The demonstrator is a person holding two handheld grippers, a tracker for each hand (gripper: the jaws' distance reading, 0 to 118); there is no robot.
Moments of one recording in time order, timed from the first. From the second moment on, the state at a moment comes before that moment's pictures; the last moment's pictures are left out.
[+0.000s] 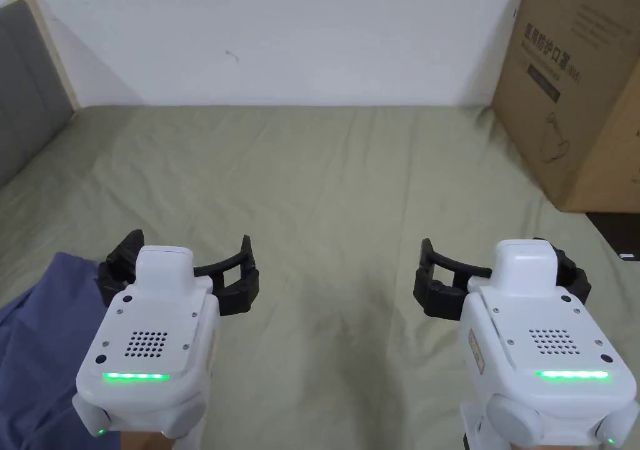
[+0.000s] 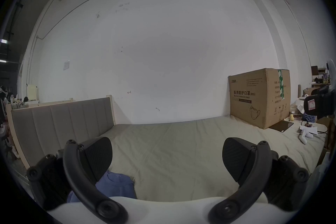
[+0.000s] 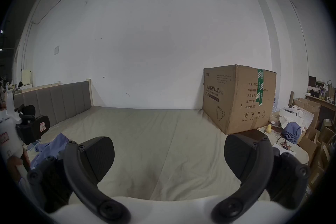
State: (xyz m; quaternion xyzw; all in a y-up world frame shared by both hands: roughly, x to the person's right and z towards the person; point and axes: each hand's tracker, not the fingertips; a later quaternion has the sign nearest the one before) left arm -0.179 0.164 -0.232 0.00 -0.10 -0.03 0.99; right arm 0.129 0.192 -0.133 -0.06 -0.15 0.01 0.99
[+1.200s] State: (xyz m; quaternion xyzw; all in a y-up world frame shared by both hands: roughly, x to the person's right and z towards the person) left arm -0.407 0.180 -0.144 -0.02 0.16 -0.01 0.99; right arm -0.076 0.199 -0.206 -0.04 0.11 0.00 0.99
